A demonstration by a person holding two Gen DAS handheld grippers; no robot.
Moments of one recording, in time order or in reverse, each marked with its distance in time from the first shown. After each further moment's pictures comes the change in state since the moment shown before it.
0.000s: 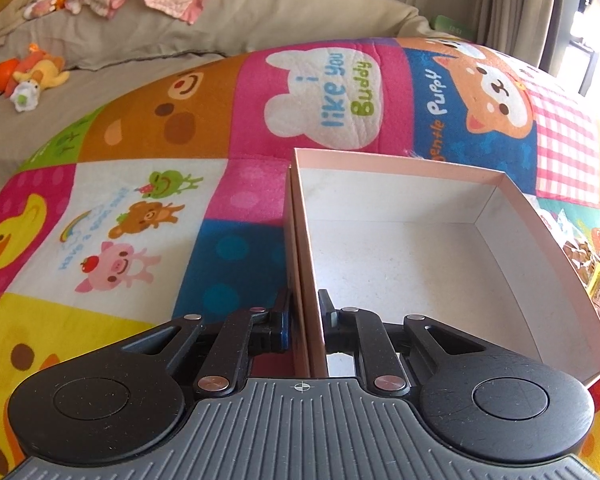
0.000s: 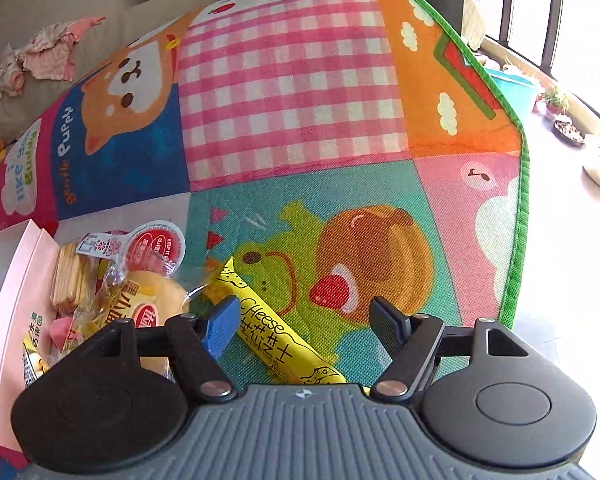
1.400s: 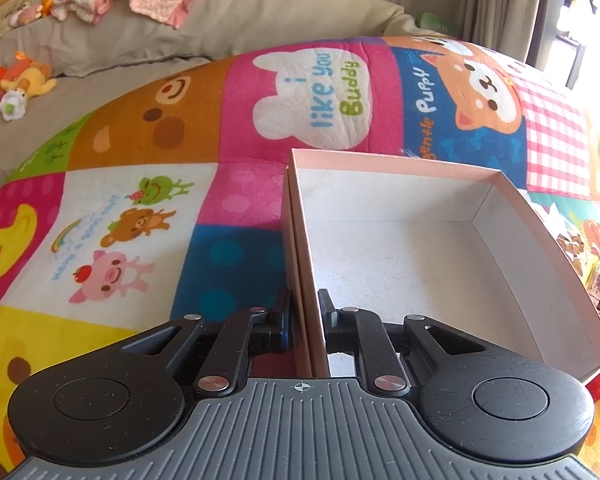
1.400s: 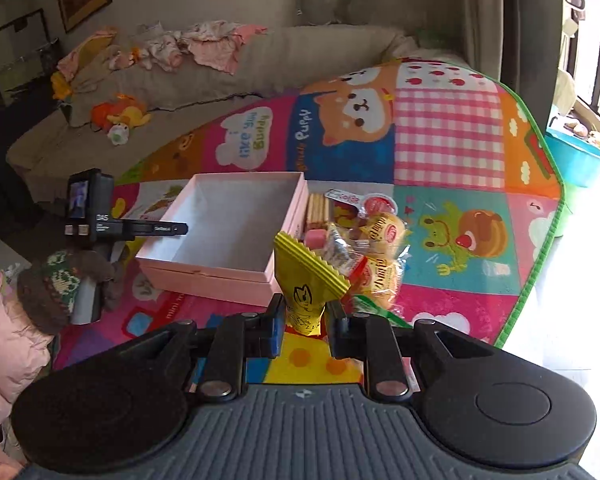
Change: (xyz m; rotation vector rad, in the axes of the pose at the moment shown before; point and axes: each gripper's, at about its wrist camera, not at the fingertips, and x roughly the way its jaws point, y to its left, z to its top) left arm 0.002 0.002 0.001 0.035 -0.006 -0.034; right arm -0.247 0.123 -0.104 -0.269 -0.054 0.263
